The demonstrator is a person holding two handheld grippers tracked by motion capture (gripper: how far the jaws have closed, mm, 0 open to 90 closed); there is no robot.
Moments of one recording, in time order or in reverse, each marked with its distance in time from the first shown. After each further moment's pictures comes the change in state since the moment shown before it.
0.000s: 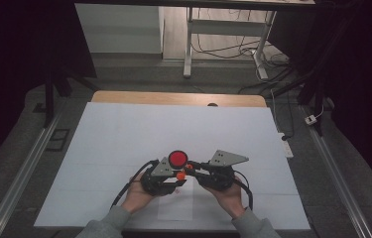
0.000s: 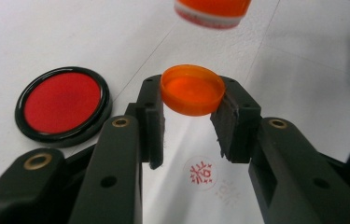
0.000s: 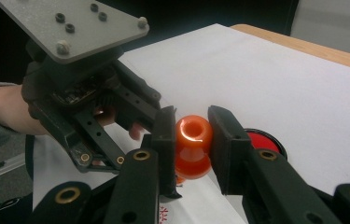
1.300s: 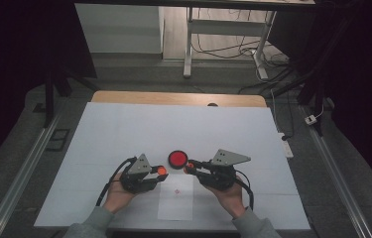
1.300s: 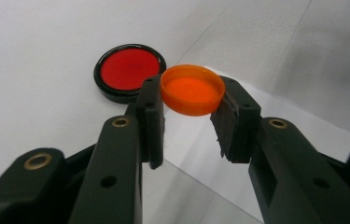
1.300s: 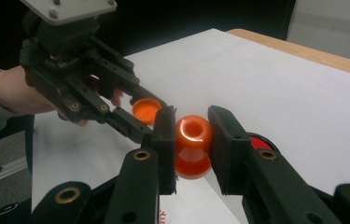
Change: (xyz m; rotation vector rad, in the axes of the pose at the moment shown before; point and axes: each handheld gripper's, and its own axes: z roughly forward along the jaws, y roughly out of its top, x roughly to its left) left arm 0.020 -0.024 -0.042 -0.030 0.085 -0.047; right arm -0.001 0.002 -0.003 -0.022 -0.011 0.003
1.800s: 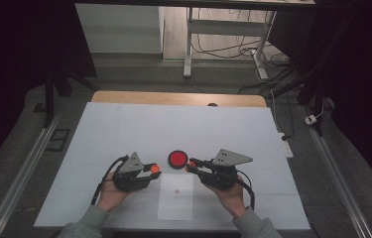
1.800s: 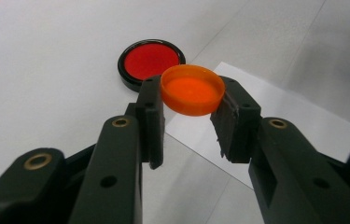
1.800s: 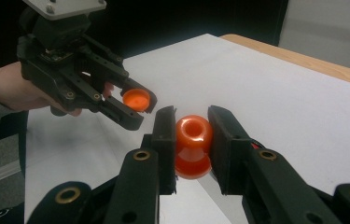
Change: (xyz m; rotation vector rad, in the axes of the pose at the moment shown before) left arm 0.011 -0.009 -0.015 -0.013 0.036 -0.027; right arm 0.000 0.001 -0.003 -0.015 -0.024 -0.009
